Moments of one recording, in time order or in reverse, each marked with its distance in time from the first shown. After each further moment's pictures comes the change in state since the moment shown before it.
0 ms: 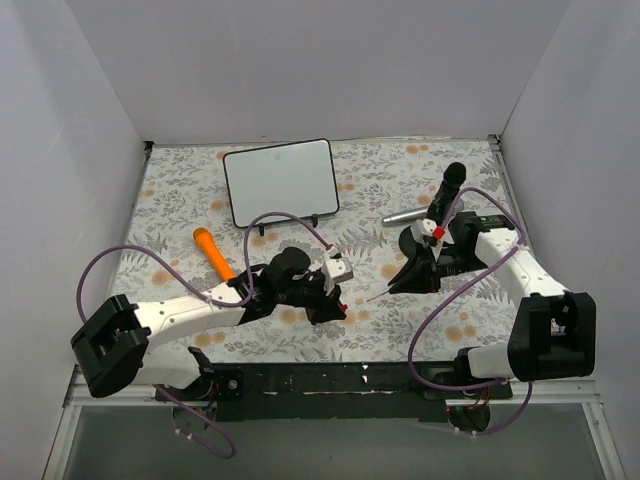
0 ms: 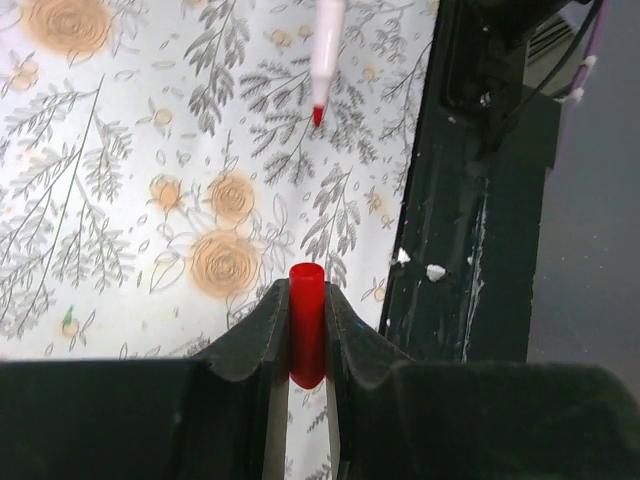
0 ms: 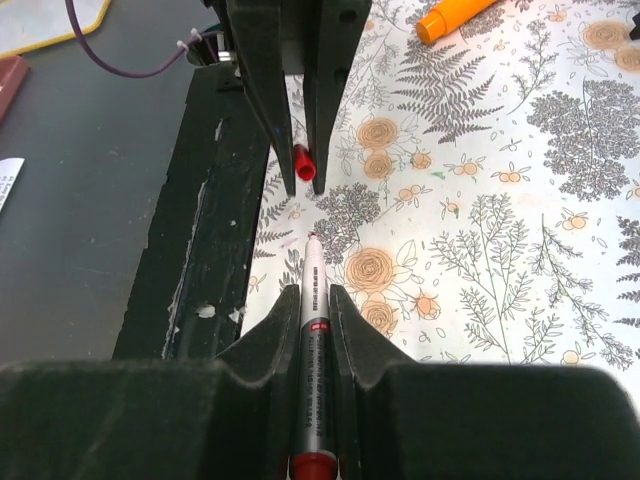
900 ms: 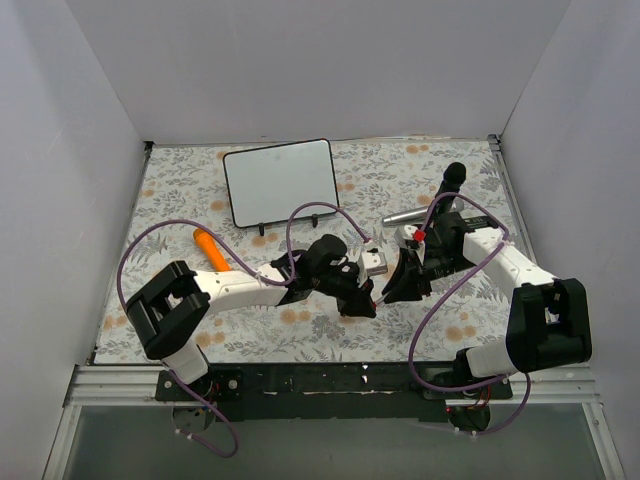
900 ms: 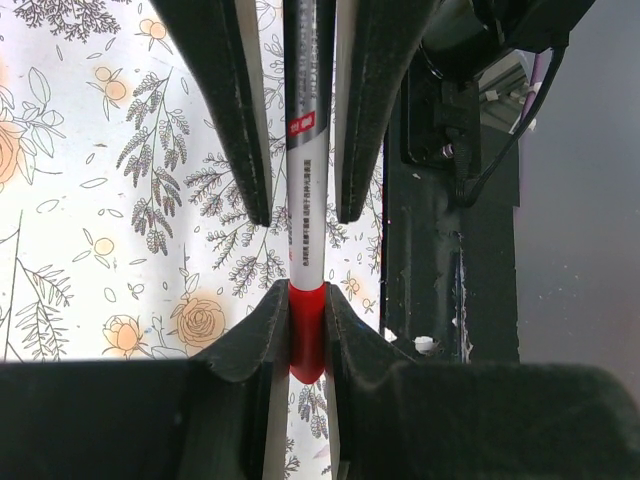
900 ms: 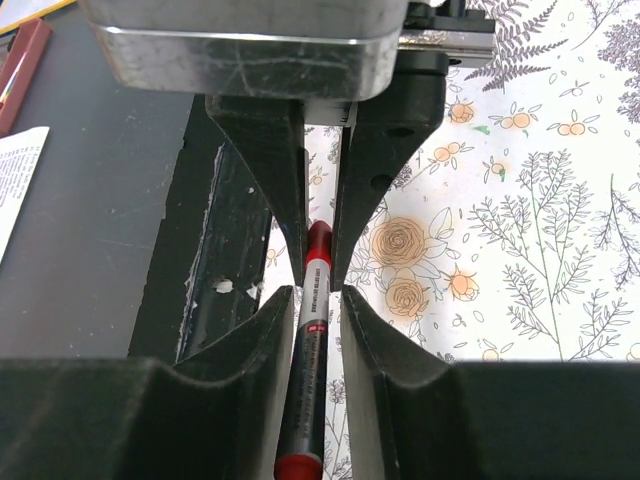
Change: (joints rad) left arm -0.028 0.309 0.220 0.050 0.140 0.011; right arm 0.086 0.056 -0.024 0.117 0.092 0.142
